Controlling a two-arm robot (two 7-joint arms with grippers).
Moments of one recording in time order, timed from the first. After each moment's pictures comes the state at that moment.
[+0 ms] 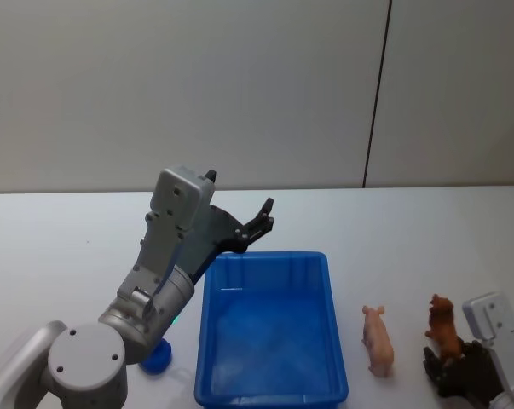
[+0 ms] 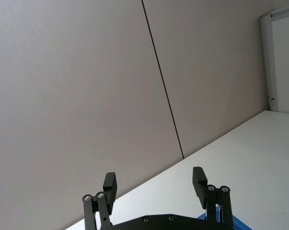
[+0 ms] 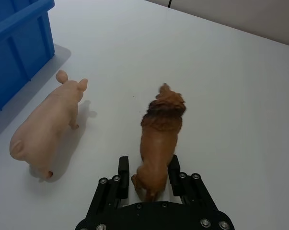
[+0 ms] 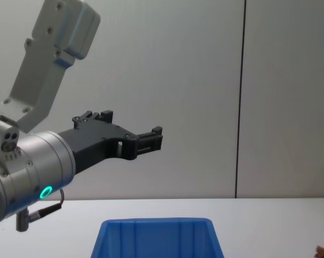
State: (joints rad) left arm -0.24 0.38 0.45 -1.63 -0.20 0.01 -0.01; right arm -0.04 0.31 -0.27 -1.52 0.08 0.29 0.04
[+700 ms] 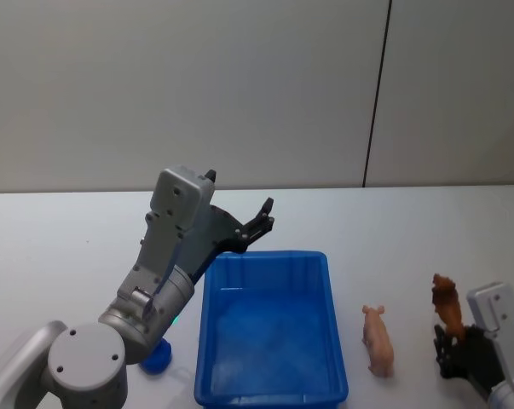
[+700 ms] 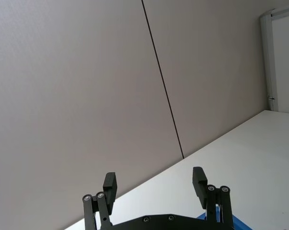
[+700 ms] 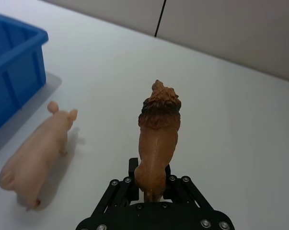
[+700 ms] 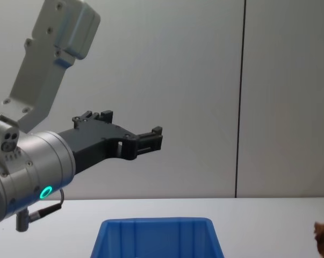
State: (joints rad) left arm -0.24 0.38 0.45 -1.63 -0.20 0.01 -0.01; right arm -0.03 0.30 -0.27 -1.51 0.05 0.20 -0.01
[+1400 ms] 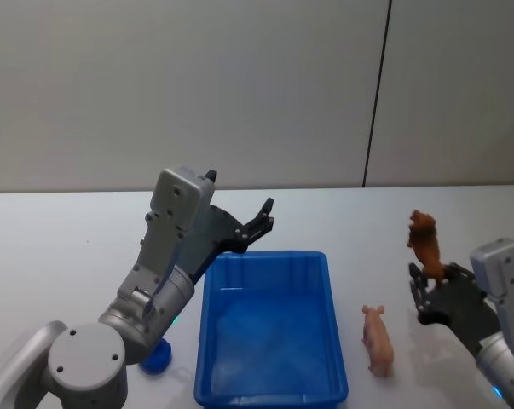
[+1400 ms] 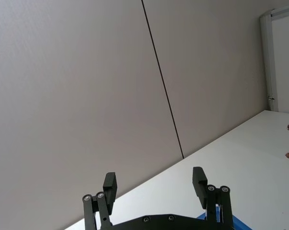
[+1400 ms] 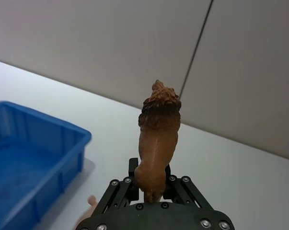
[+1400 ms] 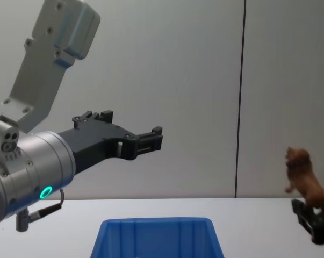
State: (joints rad) left arm -0.24 0.38 0.45 -1.63 -0.20 0.01 -0.01; right arm 0.00 0.29 -0.26 -1.59 0.04 0.03 0.08
